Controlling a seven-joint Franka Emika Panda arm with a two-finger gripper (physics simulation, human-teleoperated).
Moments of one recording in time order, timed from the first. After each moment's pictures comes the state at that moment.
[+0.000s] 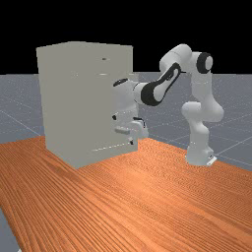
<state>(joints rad) 0.12 0.23 -0.17 -1.91 0.13 1.95 0.71</state>
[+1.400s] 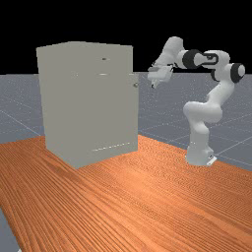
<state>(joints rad) -0.15 -1.04 -0.15 -2.62 -0.15 2.09 0.94</state>
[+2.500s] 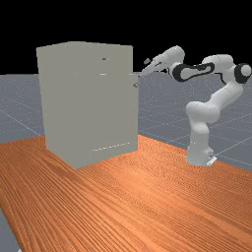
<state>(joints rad) -0.41 -1.07 -0.30 -2.76 -0.42 2.75 1.08</state>
